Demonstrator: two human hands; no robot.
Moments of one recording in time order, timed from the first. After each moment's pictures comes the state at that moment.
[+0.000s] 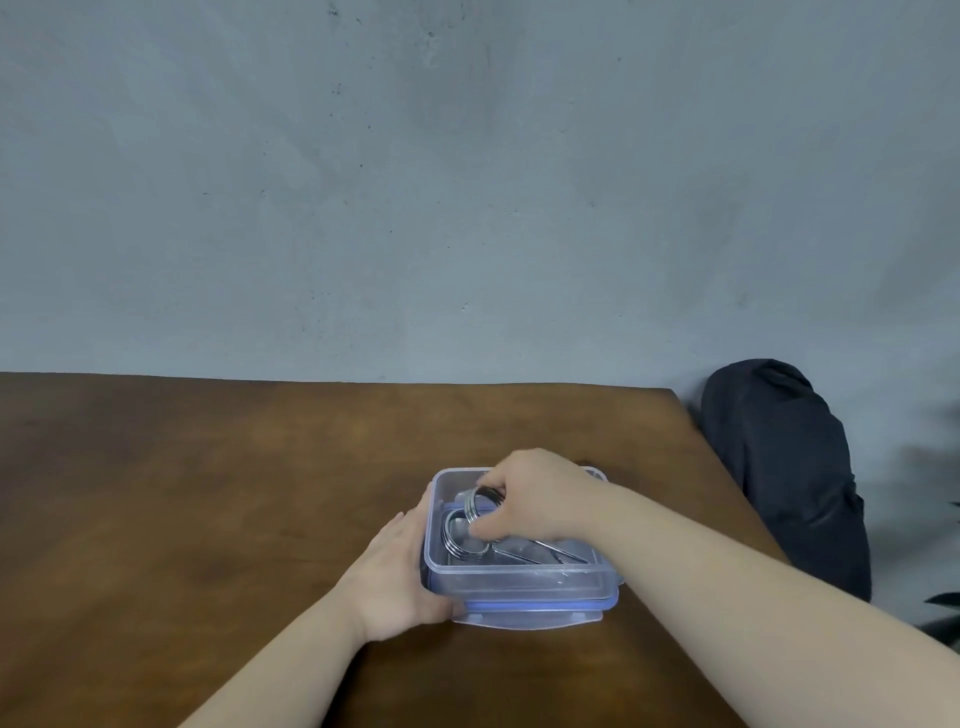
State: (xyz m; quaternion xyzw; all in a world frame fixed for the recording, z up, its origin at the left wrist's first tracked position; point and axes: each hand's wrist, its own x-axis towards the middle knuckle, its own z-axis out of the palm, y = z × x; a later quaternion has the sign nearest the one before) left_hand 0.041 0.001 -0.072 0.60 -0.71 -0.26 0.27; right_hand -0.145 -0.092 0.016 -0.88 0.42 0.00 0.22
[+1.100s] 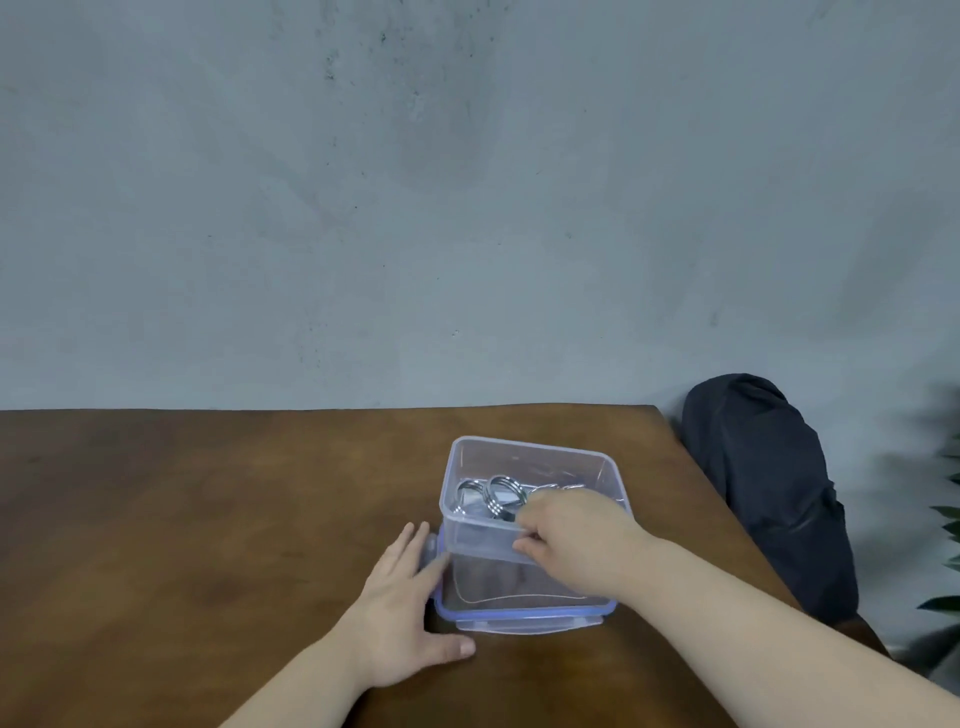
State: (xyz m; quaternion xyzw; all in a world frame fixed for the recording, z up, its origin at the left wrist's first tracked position) left_hand 0.042 0.014 -0.102 0.64 -0.74 -0.16 0.11; right_hand -0.197 -0.060 0.013 -0.93 0.37 0.00 0.06
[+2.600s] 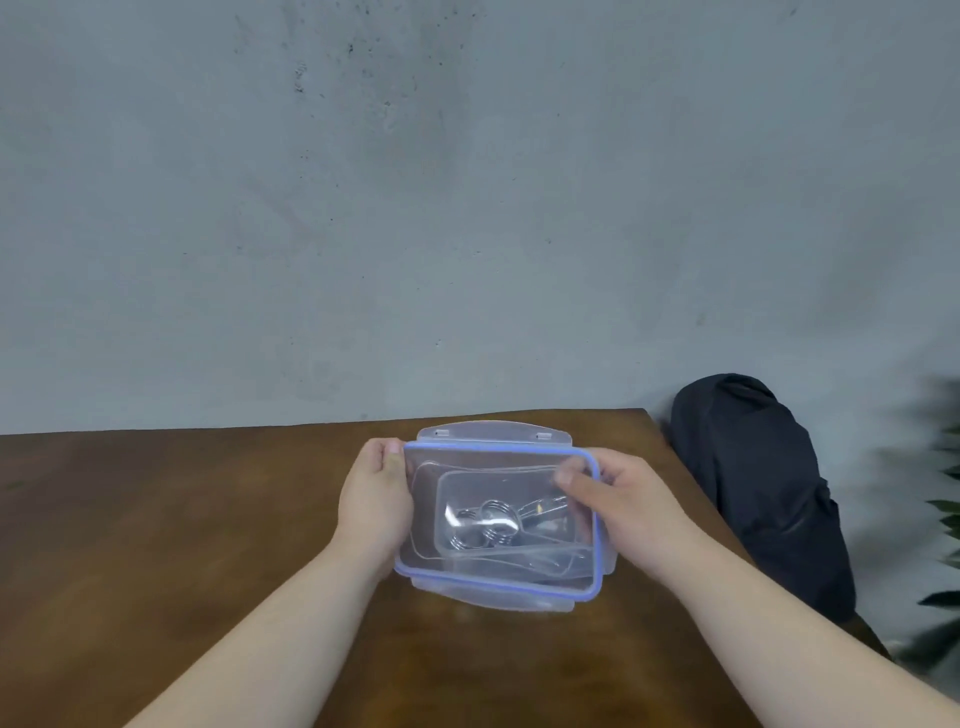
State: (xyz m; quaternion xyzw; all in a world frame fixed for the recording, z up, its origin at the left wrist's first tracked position) left_hand -0.001 -0.035 0.018 0.68 -0.39 -0.24 0.58; right_hand -0.248 -0.073 0.029 -0.68 0.38 -0.39 0.48
